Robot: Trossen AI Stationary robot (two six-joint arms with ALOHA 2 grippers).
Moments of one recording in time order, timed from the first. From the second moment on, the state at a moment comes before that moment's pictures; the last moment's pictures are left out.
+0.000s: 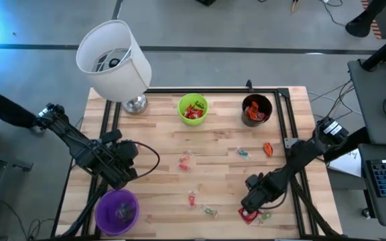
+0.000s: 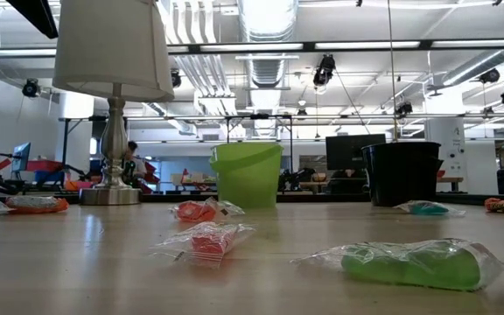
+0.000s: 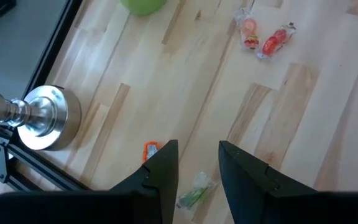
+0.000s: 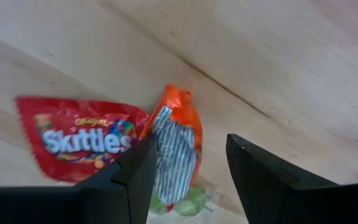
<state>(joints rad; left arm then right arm) -0.68 1.27 1.30 -1.55 -0.57 -1.03 0.69 1.66 0.92 -0.72 -0.24 1.70</state>
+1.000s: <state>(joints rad) -0.68 1.27 1.30 -1.55 -0.57 -1.03 0.68 1.57 0.97 -0.74 -0.04 1.82</state>
